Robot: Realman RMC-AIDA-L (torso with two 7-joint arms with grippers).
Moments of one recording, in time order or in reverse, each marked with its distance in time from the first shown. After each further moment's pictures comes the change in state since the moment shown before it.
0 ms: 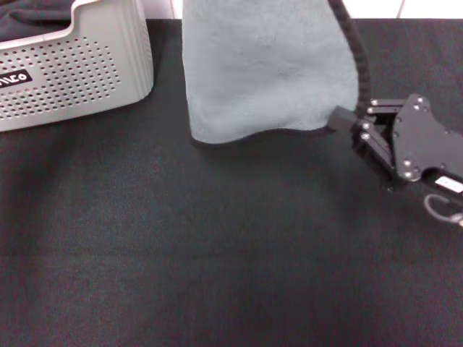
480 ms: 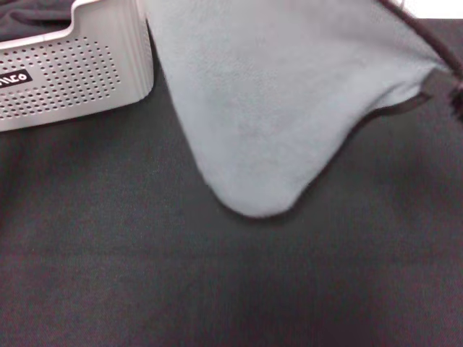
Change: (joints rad) left arm 0.232 0.004 -0.059 -0.013 -0.038 0.100 -0.238; right arm -0.189 -0.115 0.182 -0.444 -0.147 0.004 0.371
